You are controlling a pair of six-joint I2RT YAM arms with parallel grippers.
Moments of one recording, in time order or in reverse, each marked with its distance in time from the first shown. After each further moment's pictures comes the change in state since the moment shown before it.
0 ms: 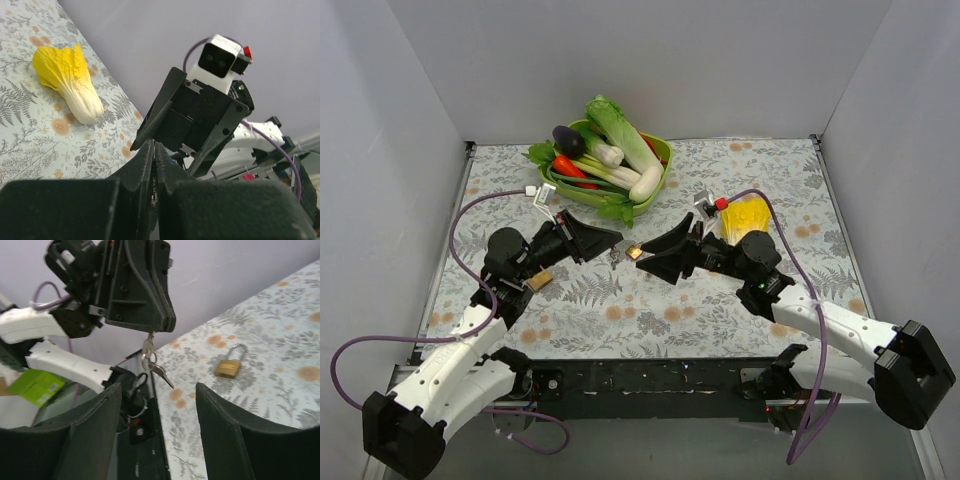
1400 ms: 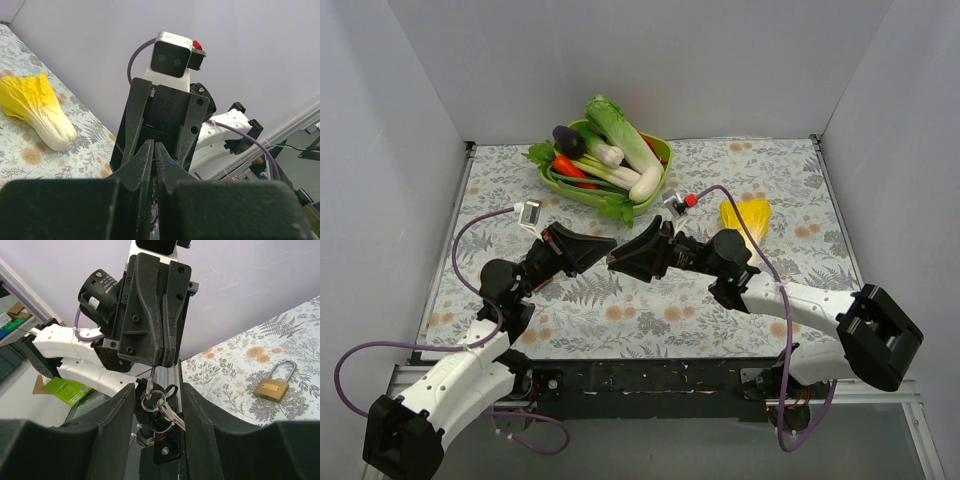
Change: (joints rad) left arm 0.000 -0.064 -0.215 0.449 0.002 -0.140; right arm 0.124 0.256 0.098 0.288 -0.025 0.155
